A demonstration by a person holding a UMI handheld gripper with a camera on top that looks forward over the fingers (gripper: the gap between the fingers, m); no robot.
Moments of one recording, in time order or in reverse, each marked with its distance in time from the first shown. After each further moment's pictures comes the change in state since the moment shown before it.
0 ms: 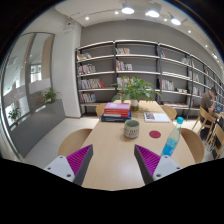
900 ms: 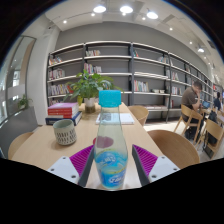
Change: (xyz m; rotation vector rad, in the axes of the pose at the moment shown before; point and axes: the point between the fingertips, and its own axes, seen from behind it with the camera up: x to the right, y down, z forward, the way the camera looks) arm 0.308 0.047 0.168 0.102 0.239 0.046
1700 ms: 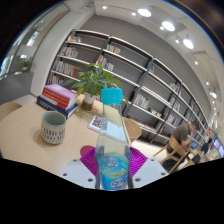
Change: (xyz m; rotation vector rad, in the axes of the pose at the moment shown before) arm -0.010 -0.057 0.057 -0.002 0.121 -0.427
